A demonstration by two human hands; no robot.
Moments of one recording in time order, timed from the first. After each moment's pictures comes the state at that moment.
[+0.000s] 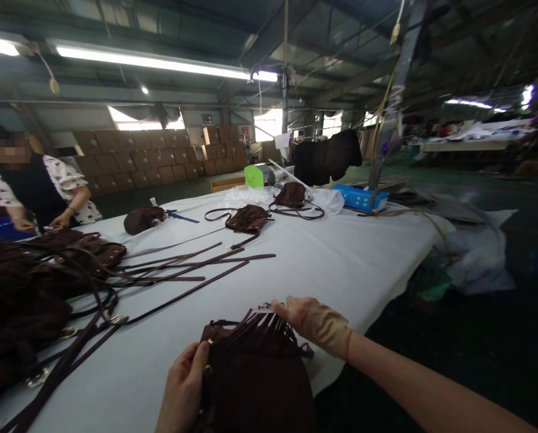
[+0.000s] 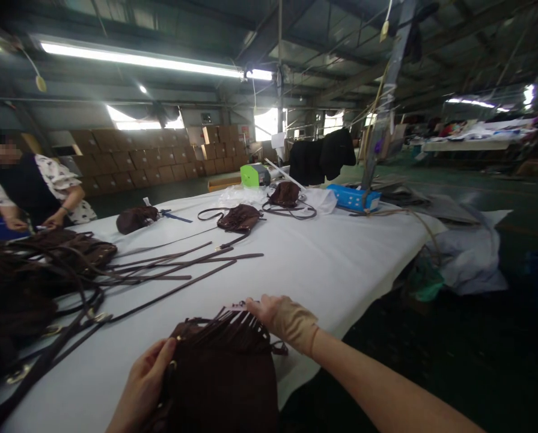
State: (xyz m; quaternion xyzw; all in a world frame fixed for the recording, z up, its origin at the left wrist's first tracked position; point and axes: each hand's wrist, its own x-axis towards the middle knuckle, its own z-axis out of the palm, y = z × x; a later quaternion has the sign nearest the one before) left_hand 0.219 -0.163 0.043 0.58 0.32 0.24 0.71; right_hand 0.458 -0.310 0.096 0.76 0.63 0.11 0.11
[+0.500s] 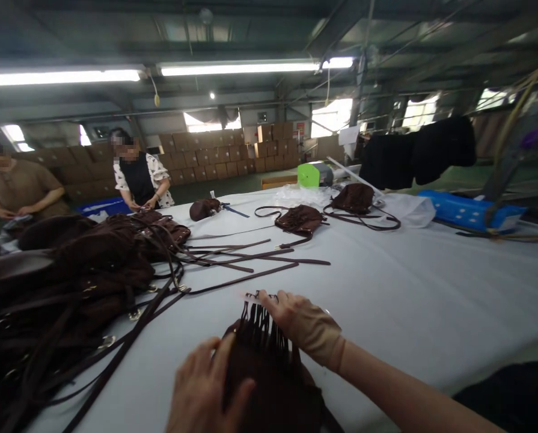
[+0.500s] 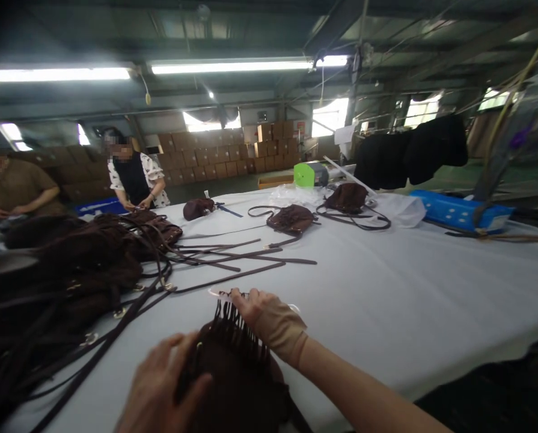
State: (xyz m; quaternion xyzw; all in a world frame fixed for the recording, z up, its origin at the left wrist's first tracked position) left_hand 0.148 -0.153 0.036 0.90 0.32 0.29 -0.01; right_hand 0.379 -0.194 0.109 0.67 0.72 0.20 0.04
